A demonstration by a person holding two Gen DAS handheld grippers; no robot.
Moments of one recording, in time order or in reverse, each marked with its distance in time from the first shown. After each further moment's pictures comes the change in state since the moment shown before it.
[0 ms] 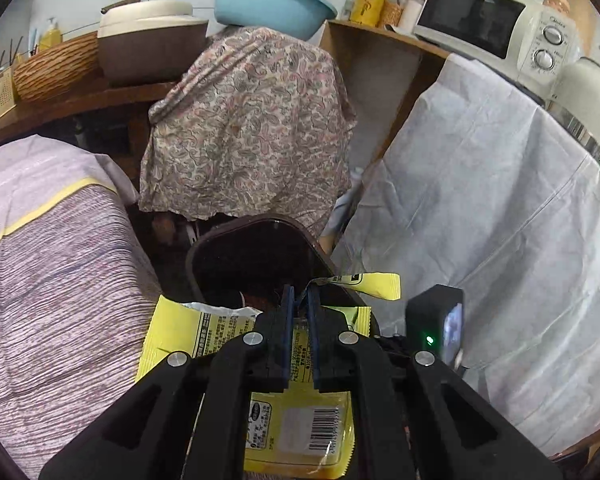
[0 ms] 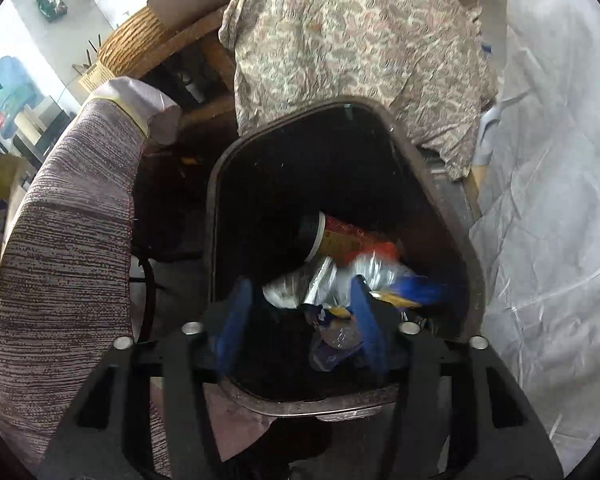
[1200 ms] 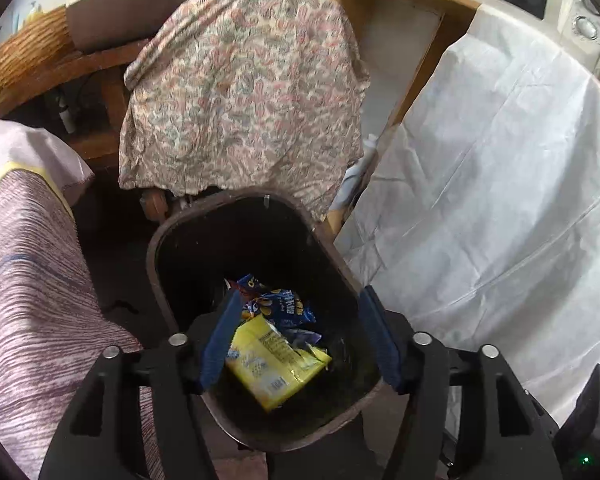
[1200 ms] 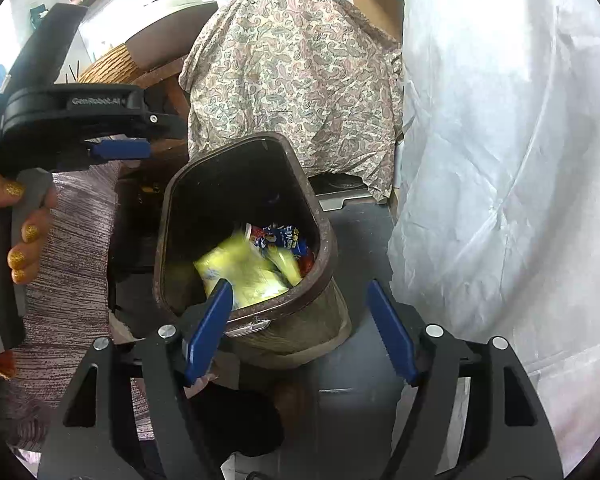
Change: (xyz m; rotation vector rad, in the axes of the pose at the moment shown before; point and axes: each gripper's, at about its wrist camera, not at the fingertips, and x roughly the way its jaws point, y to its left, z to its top) left arm 0.085 -0.023 0.009 -0.012 0.095 0.045; right arm -0.101 -0.037 -0.054 0.027 -0.144 -0.179
